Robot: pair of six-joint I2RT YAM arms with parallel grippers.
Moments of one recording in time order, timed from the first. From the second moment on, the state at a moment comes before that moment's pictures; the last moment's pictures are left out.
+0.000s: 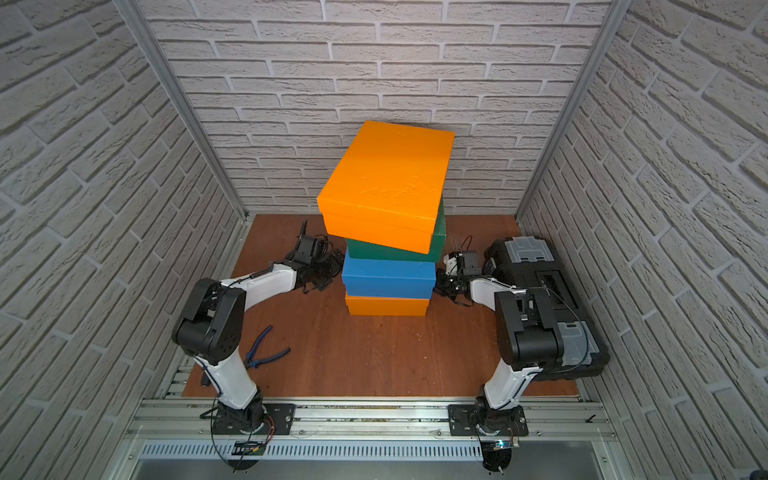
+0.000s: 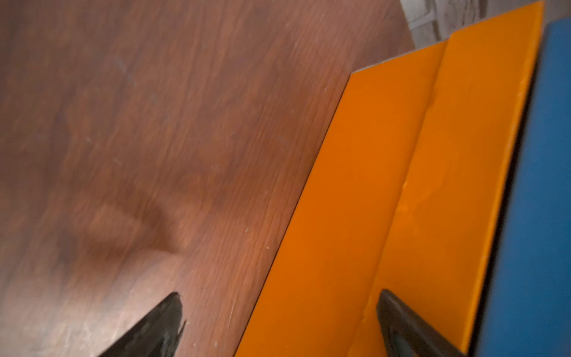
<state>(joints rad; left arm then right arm) -0.37 1.79 1.09 -0.15 0.16 -1.04 0.04 1.72 0.89 -0.11 -0.55 0.59</state>
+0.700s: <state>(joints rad) -0.40 1.56 0.88 -0.12 0.07 -1.07 0.14 1.72 0.88 -0.09 -0.46 0.63</state>
